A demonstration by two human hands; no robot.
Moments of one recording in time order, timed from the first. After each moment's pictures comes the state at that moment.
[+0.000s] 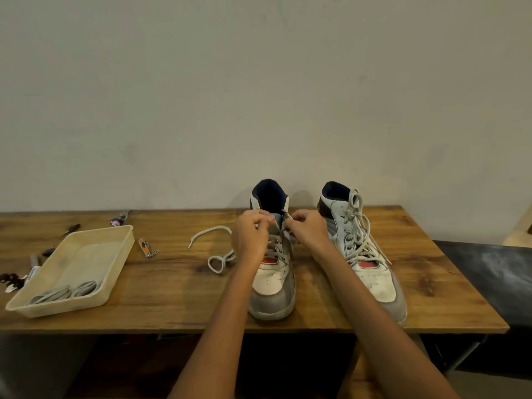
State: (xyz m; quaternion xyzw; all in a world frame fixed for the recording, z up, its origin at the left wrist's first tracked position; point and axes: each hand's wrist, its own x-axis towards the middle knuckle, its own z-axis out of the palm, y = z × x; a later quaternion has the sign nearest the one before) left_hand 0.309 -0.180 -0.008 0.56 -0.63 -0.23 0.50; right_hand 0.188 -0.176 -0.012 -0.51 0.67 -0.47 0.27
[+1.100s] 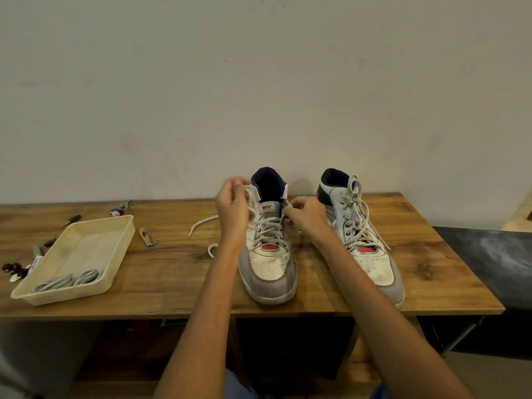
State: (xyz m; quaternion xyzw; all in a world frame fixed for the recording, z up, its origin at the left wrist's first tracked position) left_hand 0.325 -0.173 0.024 0.43 -0.50 -0.41 0.63; right_hand 0.189 -0.177 -0.010 -0.52 0.69 -0.44 0.24
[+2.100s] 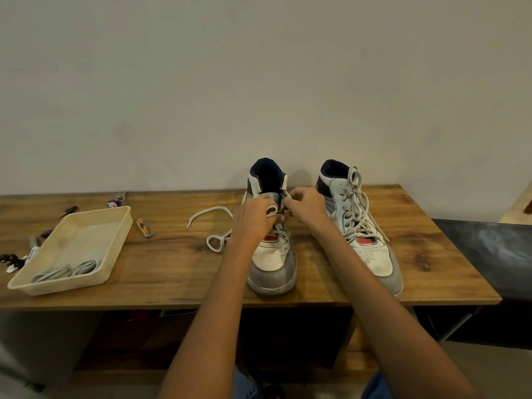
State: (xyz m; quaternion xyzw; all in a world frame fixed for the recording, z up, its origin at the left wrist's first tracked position) left_hand 0.316 -0.180 -0.003 0.54 -0.81 -0.10 0.22; right_hand 0.189 -0.176 -0.010 -0.55 0.68 -0.44 0.21
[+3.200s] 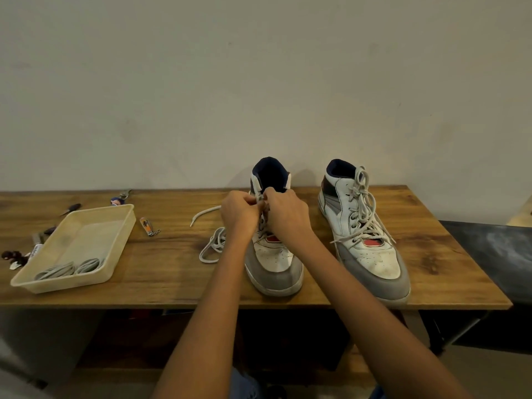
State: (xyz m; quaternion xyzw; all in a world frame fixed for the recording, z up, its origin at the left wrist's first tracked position) left_hand 0.325 -0.189 0.000 0.65 -0.61 -0.23 0.39; right_hand 0.241 -0.161 0.002 -0.70 0.68 -0.21 -0.04
